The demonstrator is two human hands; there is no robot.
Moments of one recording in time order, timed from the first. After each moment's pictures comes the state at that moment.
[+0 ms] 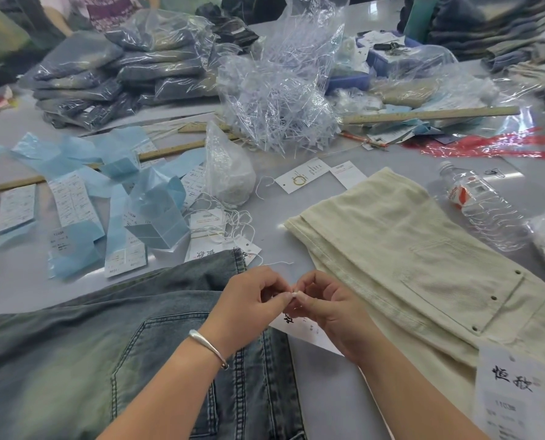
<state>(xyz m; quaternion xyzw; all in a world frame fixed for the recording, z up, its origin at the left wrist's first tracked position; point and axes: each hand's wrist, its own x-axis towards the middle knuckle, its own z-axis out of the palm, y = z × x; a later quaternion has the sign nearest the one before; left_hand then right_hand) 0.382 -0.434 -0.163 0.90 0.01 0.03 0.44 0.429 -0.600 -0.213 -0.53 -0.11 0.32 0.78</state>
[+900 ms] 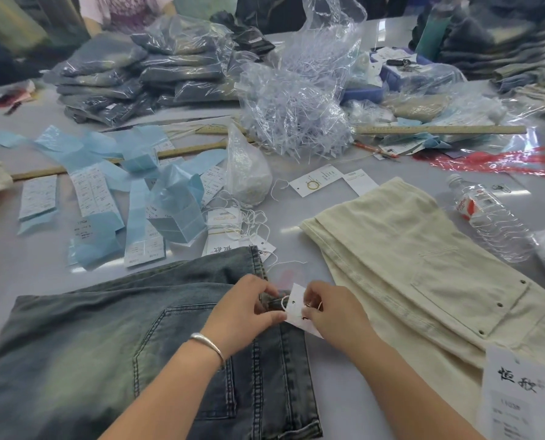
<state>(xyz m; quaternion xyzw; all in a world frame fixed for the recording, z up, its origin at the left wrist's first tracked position) 0.355 -0.395 -0.196 0.92 0.08 -0.05 0.39 0.416 -0.576 -0.193 -0.91 -0.17 0.20 0.33</state>
